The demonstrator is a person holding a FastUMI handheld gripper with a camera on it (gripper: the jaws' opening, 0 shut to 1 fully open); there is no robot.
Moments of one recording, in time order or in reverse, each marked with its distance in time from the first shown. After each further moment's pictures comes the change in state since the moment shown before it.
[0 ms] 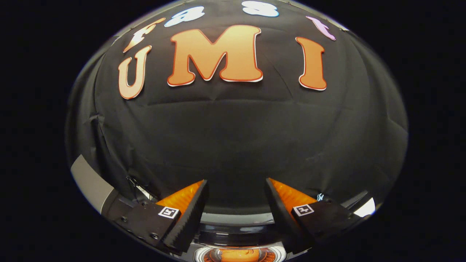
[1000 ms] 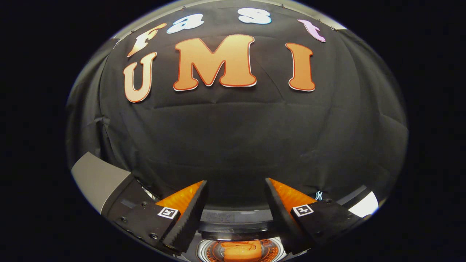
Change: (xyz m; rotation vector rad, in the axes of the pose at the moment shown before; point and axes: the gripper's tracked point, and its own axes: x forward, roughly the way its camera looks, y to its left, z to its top) arm -0.067 0.002 -0.031 0.014 -0.050 -0.008
